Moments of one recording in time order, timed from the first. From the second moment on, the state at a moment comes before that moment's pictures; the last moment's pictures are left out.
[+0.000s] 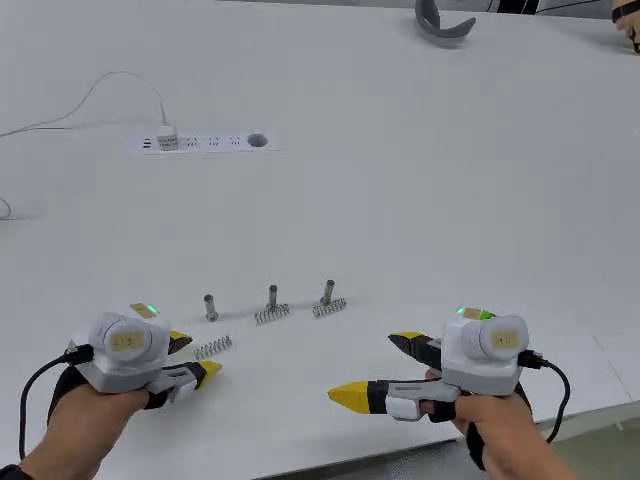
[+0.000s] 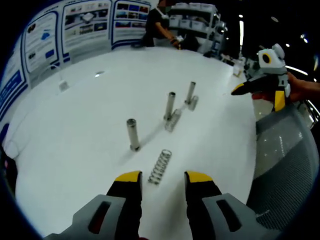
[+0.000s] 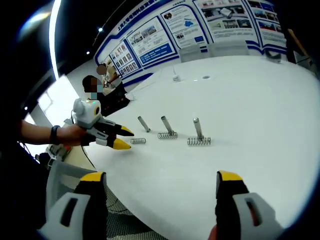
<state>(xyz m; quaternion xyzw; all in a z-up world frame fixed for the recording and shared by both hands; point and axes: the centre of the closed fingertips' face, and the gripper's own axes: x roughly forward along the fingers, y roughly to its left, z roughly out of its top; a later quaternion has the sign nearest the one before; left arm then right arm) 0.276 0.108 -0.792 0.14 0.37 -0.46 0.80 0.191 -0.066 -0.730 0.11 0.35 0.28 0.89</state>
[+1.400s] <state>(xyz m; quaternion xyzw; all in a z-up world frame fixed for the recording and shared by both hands) 0.254 0.121 -0.794 0.12 0.39 -0.45 0.80 0.184 -0.053 -0.736 0.13 0.36 0.30 0.87</state>
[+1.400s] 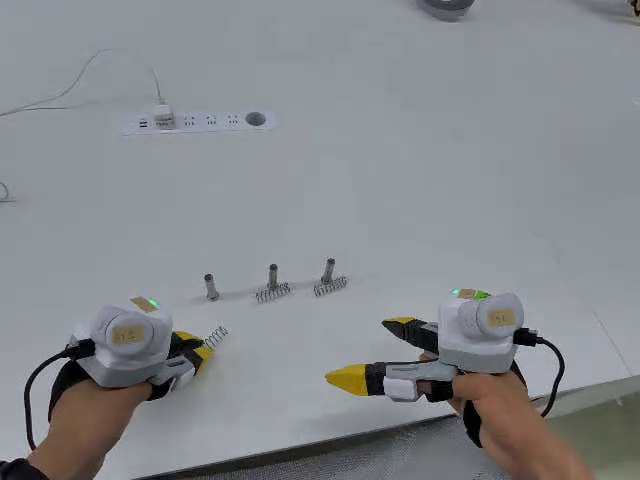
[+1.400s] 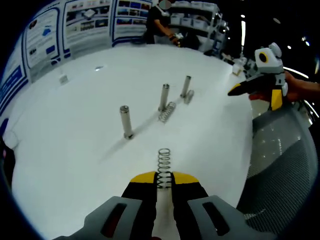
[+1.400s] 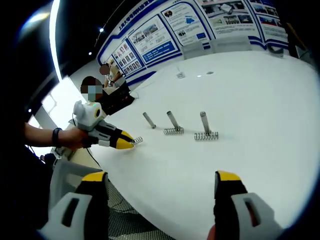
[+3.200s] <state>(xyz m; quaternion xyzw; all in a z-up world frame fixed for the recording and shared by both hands) 0.201 0.074 -0.716 0.14 0.31 -0.53 0.78 0.201 0.034 -0.704 0.19 0.34 0.41 0.83</state>
